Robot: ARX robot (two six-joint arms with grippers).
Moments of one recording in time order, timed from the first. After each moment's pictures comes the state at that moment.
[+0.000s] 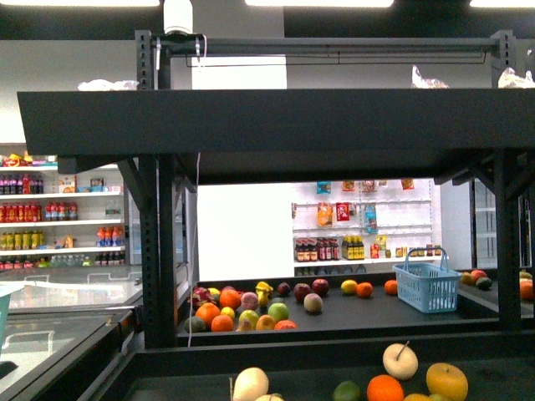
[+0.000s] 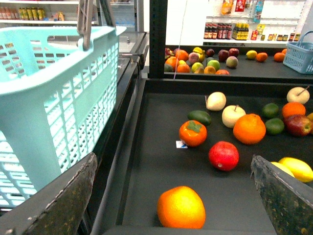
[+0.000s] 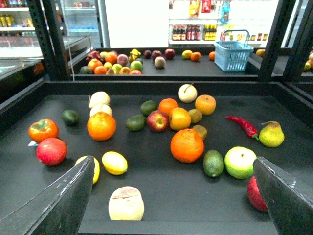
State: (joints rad) left arm 0.00 0.00 0.01 -0.01 0.00 0.00; right arm 0.00 0.00 0.02 0.00 0.00 0.00
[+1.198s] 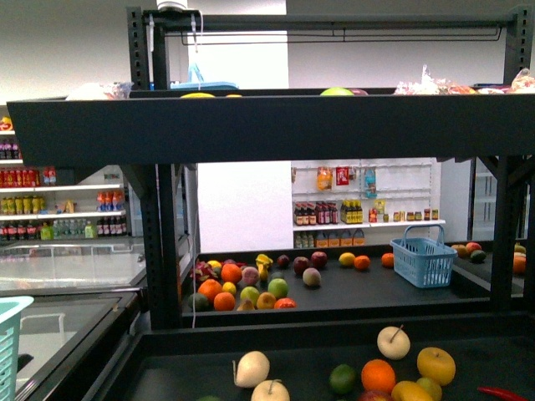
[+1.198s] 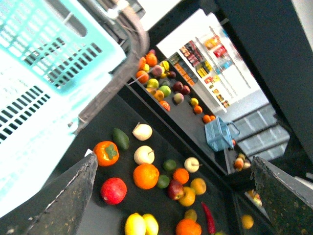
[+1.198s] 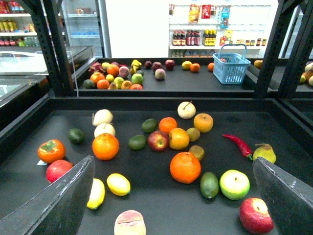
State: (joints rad) left arm 0.55 1.10 0.57 0.36 0.60 -0.88; right arm 0.00 0.00 0.02 0.00 0.00 0.00
